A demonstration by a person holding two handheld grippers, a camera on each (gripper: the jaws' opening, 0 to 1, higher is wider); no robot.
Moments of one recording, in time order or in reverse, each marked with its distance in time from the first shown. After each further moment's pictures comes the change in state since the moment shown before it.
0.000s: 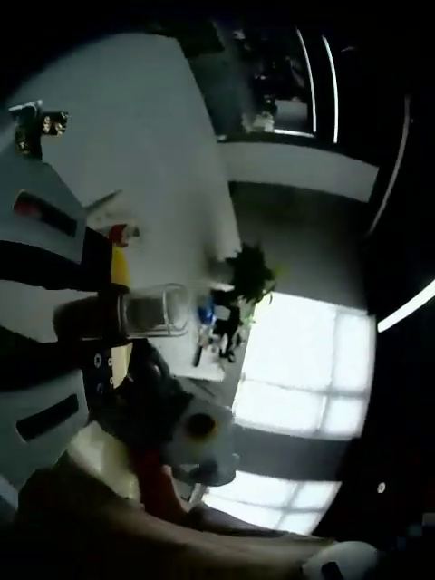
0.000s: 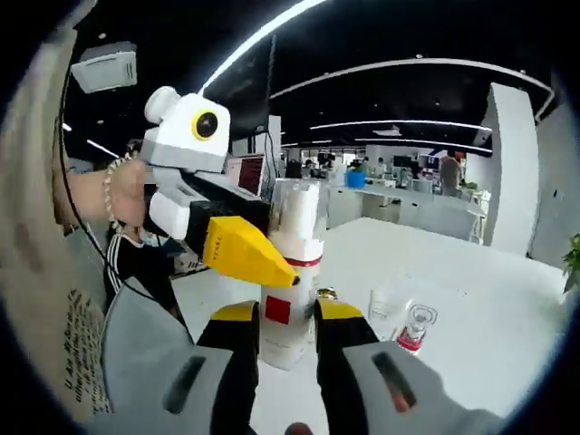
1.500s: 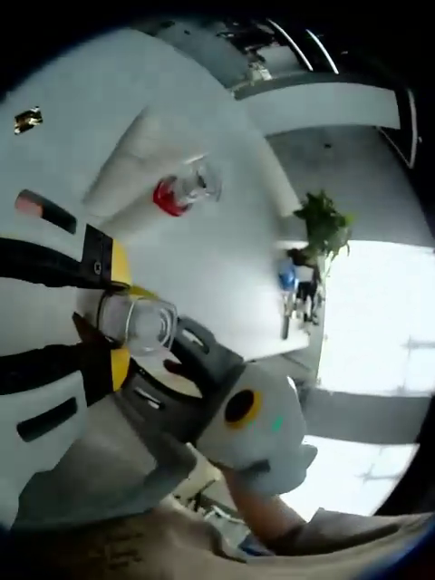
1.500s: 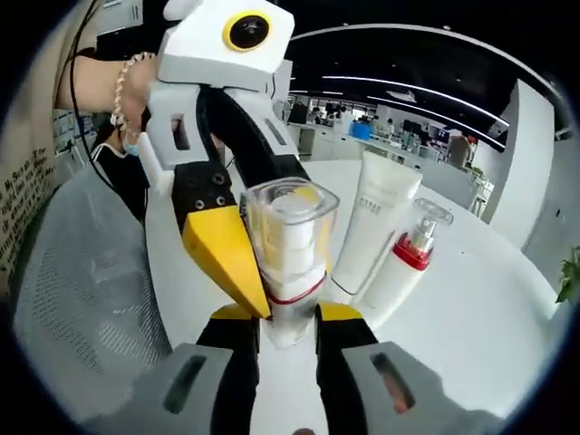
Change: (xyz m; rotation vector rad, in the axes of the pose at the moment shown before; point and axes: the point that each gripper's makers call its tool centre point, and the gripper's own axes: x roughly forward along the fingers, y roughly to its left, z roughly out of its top) left arm 0.086 0.043 -0.122 0.170 0.364 -0.082; right arm 0.022 -0.069 -0.142 -0.232 0.340 -0.096
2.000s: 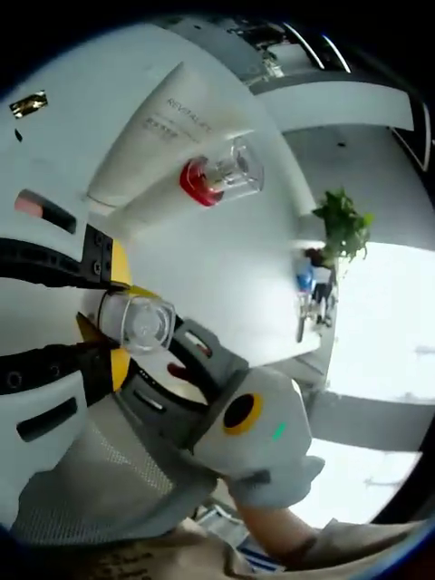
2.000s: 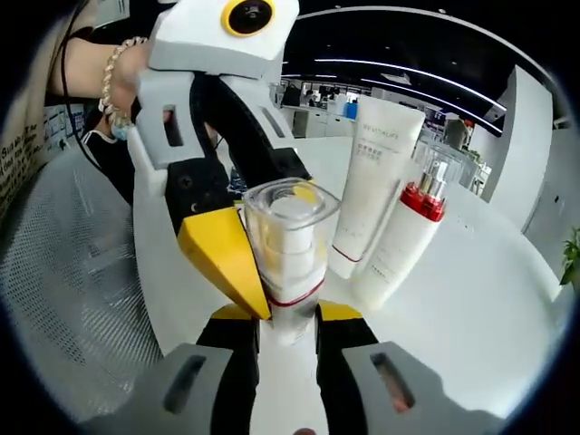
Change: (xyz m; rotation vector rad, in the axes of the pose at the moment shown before) left arm 0.024 0.008 -0.025 -0.027 0.046 -0.016; right arm 0.017 -0.003 -0.033 0.037 0.068 -0.008
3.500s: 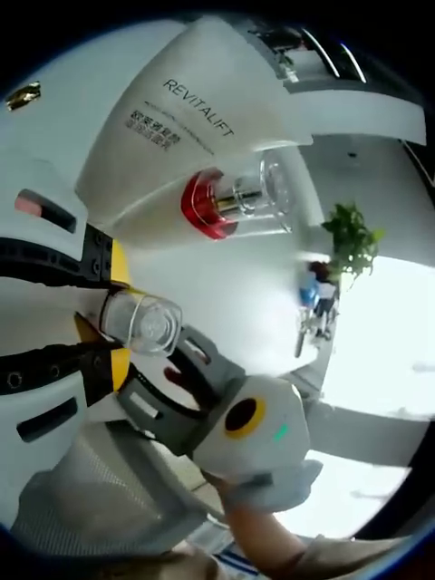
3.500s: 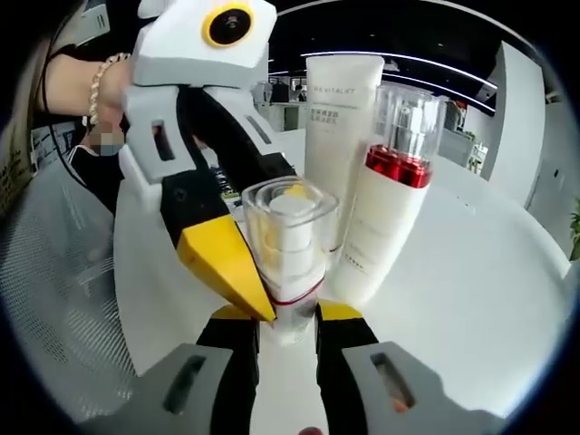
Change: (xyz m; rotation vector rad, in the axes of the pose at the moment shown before) left arm 0.025 0.038 -0.002 -0.062 -0.013 0.005; right arm 0.022 -0.033 -0.011 0.085 0.008 0.006
